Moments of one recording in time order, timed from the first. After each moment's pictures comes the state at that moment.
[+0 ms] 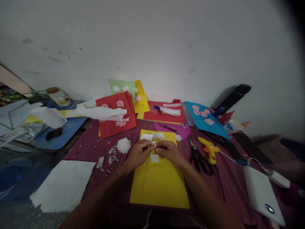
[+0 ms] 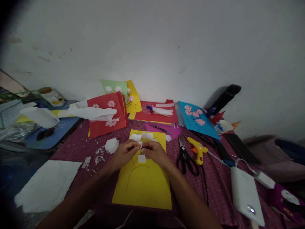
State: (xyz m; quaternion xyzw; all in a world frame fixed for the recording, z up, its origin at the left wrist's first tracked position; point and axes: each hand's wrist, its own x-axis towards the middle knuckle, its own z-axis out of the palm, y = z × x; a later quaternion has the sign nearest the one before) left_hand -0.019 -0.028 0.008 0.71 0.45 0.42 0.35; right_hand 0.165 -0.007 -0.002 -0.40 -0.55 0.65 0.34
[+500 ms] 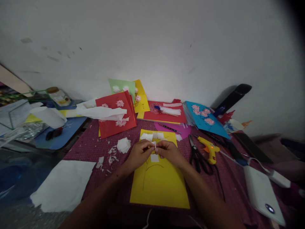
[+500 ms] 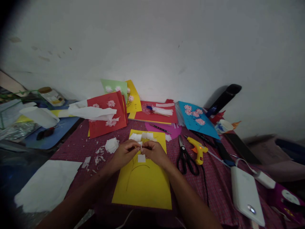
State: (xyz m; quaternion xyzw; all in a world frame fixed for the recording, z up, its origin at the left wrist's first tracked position) left_hand -0.017 -0.028 0.008 0.71 0.45 0.42 0.33; right_hand 0.163 -0.007 -0.005 -0.41 -0.57 0.63 0.34
